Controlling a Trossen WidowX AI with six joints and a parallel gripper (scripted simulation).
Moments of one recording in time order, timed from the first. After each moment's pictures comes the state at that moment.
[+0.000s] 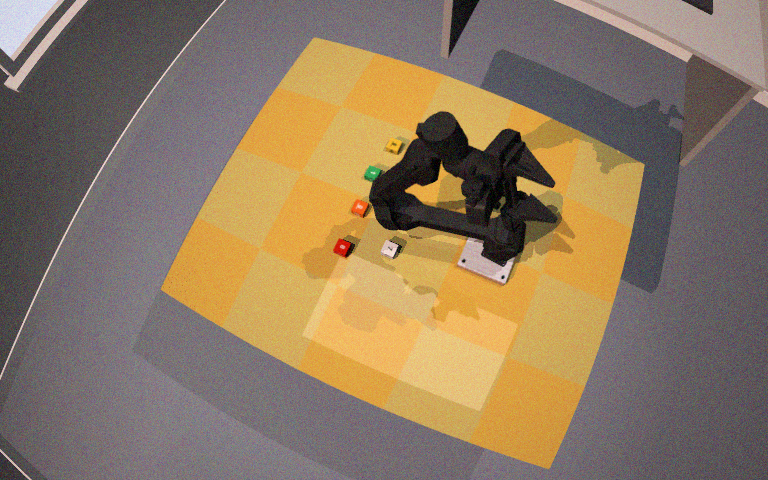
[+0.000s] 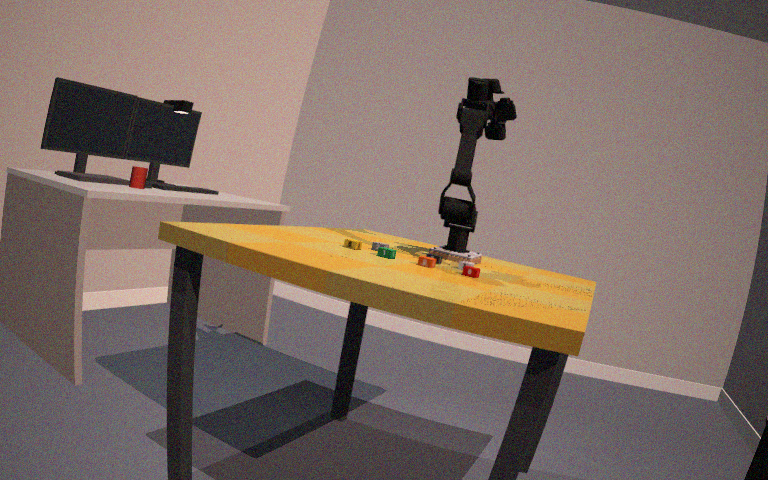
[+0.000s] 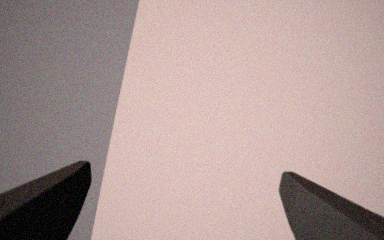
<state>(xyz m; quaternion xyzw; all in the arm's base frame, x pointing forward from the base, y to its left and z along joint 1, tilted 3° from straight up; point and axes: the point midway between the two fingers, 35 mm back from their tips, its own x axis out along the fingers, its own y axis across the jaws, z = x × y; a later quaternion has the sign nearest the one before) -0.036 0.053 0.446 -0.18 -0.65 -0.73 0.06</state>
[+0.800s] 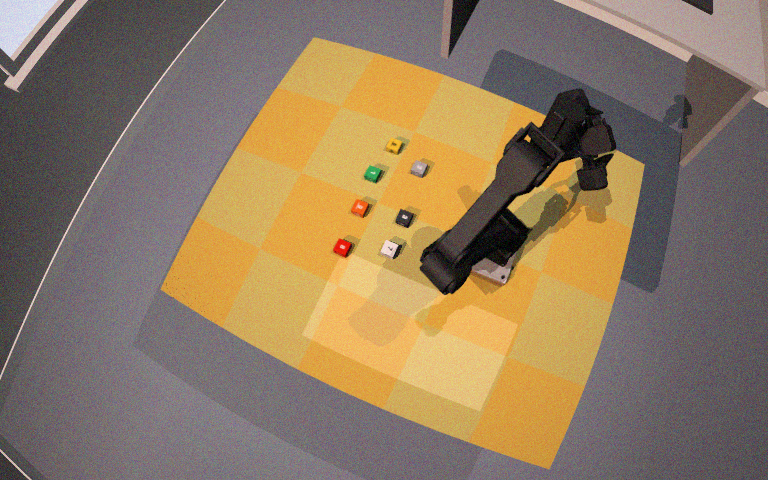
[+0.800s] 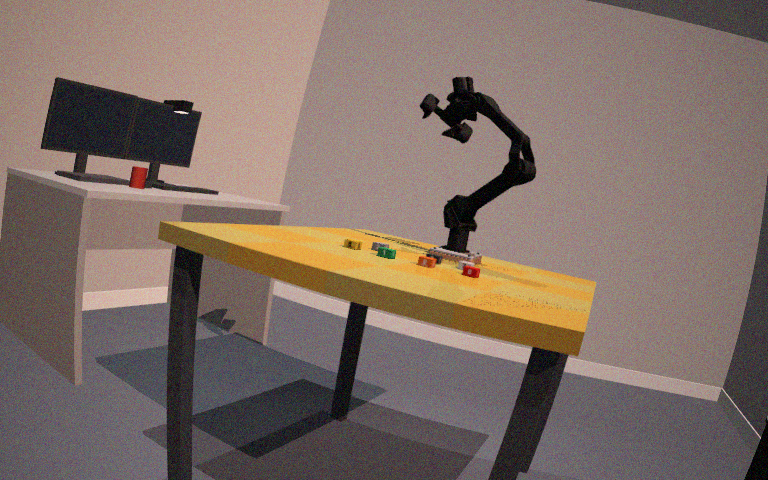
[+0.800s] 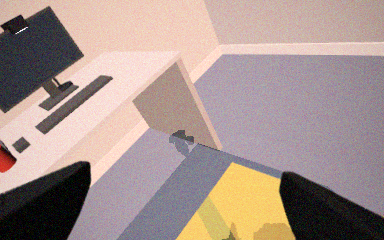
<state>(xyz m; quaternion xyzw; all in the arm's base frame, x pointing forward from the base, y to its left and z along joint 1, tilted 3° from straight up) -0.099 -0.167 0.373 0.26 -0.15 -0.86 0.41</state>
